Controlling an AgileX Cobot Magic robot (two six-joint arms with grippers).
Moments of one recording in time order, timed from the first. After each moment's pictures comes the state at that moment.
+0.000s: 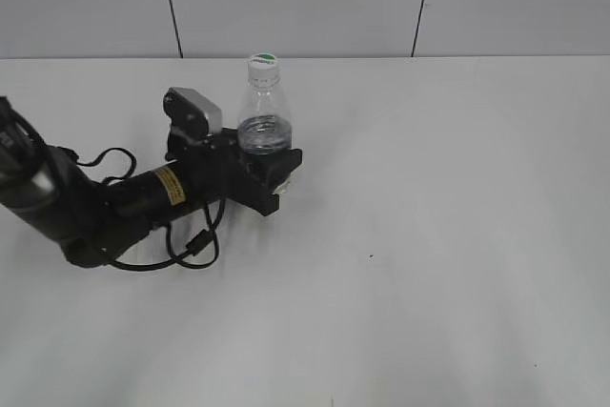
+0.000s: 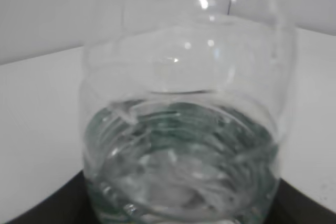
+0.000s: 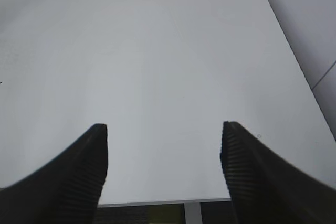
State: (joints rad) left arm -0.38 2.36 -0.98 0.56 -1.20 -0.24; right arm 0.06 -0.01 -0.52 -0.06 1.09 -0.10
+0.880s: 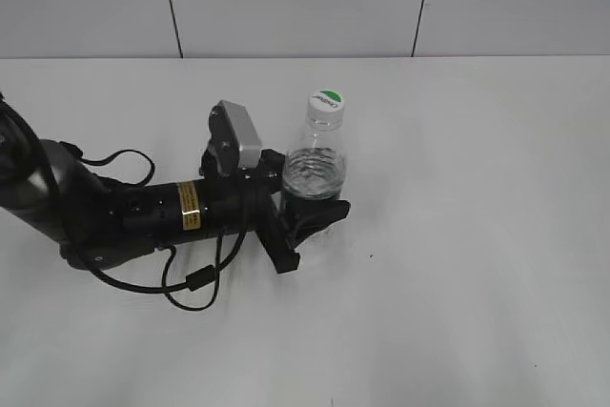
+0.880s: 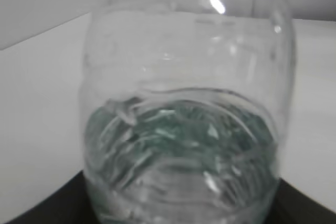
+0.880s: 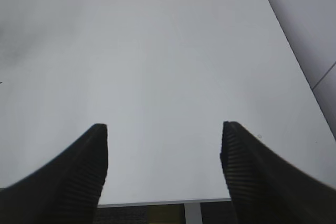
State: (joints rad) left arm -0.44 2.25 -0.91 0.88 -1.17 -0.24; right arm 0.06 -0.01 -0.52 -0.06 1.09 -0.10
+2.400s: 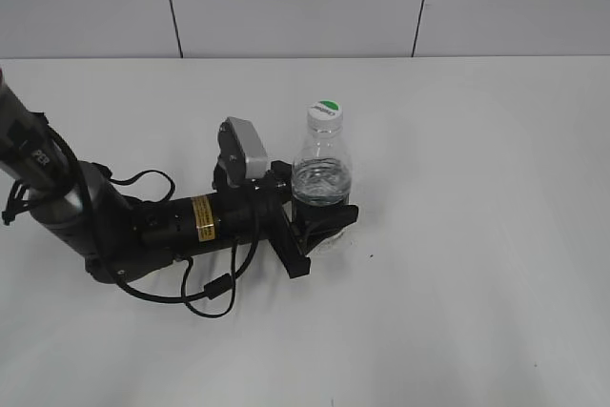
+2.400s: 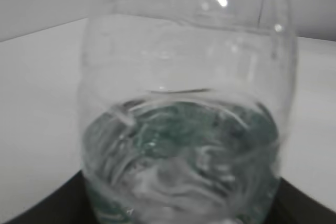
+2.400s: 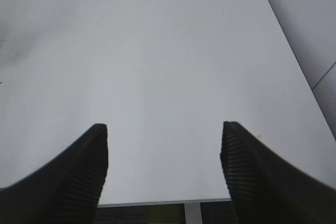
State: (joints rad) left arm -0.46 2.38 -0.98 0.83 -1.27 -0.25; right arm 0.06 -0.01 -0.52 -0.06 1.09 -0.10
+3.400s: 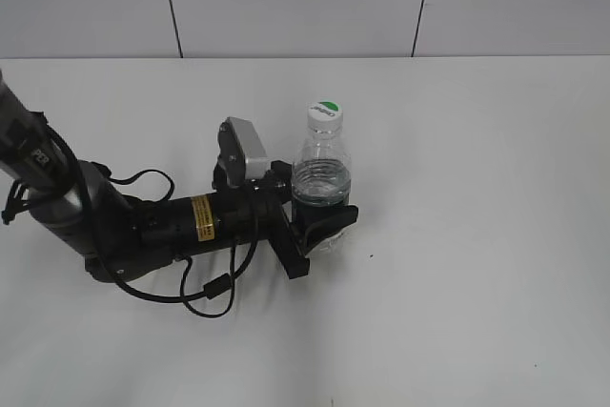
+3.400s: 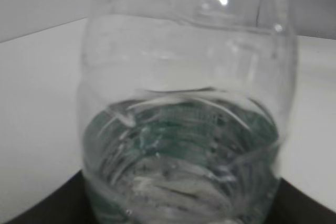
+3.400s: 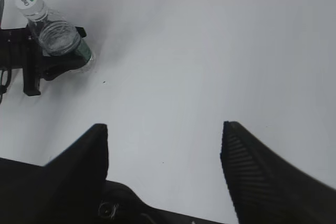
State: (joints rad) left arm -0.46 2.38 -0.98 0.85 -1.27 -0.25; right arm 0.06 0.73 -1.00 0.25 1.13 -0.26
